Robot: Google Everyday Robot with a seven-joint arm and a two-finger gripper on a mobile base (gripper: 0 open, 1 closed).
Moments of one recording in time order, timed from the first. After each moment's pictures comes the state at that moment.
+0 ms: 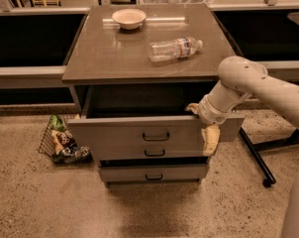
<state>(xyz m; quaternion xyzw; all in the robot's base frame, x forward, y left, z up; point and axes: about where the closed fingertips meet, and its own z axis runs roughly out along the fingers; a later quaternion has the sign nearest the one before) 0.591 -0.169 0.641 -0.76 0.63 0.12 0.14</state>
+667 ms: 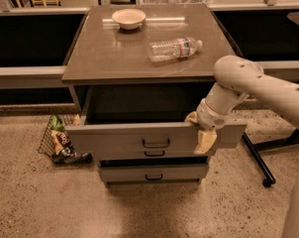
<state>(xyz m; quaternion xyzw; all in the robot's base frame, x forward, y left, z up) 0.554 -0.158 0.645 -0.76 0.63 0.16 0.09</state>
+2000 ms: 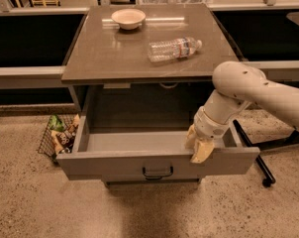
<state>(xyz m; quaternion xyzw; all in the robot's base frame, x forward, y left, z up) 0.507 -0.140 0.660 -0.75 0.63 0.17 0.09</state>
